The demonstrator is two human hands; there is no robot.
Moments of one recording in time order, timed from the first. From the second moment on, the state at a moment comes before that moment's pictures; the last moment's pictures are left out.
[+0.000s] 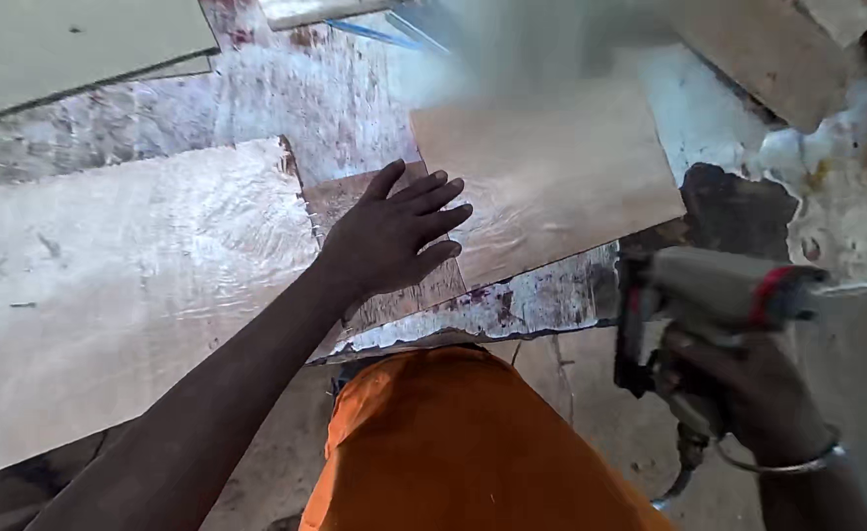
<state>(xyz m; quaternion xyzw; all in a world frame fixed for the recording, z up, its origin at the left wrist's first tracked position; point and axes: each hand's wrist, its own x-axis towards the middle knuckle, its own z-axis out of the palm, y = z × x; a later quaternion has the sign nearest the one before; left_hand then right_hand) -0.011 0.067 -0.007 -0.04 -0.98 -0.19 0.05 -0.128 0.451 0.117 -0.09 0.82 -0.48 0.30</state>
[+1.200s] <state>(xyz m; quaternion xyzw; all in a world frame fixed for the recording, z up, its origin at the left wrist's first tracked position) -0.044 0.038 0.001 -0.04 -0.94 -0.30 0.13 -0.053 0.322 0.125 -0.12 0.81 -0.43 0.37</state>
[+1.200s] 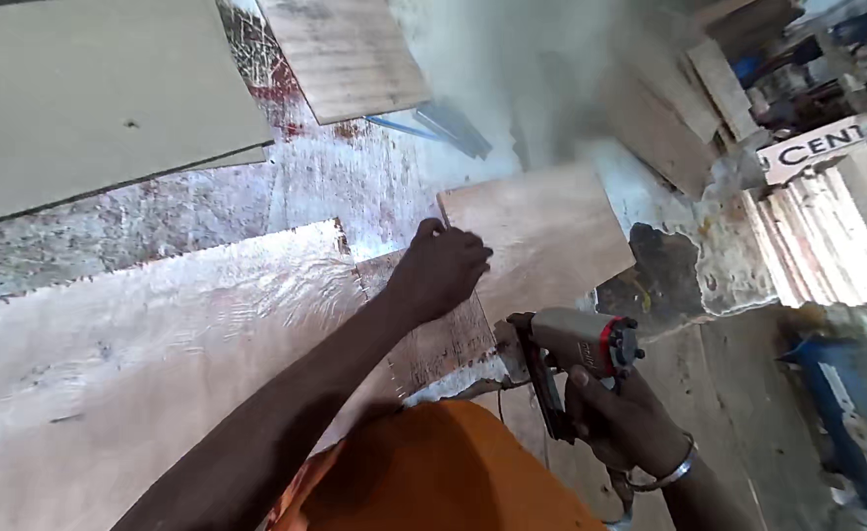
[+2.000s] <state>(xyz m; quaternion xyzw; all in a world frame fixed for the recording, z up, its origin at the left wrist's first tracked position) -0.136 -0.044 0.002 0.06 -0.92 -0.38 0.02 -0.124 0.195 0.118 -0.12 0.84 -0.30 0.43</state>
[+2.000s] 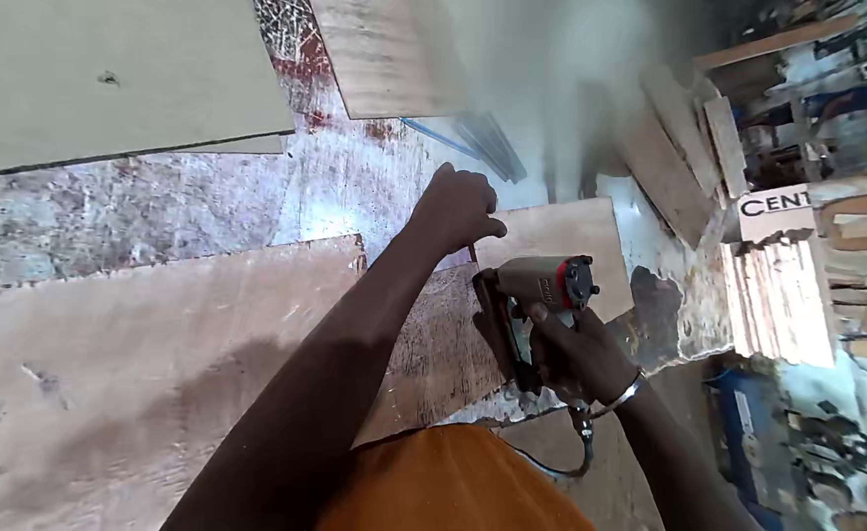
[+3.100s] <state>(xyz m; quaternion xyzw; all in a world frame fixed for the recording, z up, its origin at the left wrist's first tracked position) -0.132 -0.048 0.000 0.06 -0.91 -0.40 0.04 -0.076 0.265 0.118 -0.14 0.84 -0.31 0.42</state>
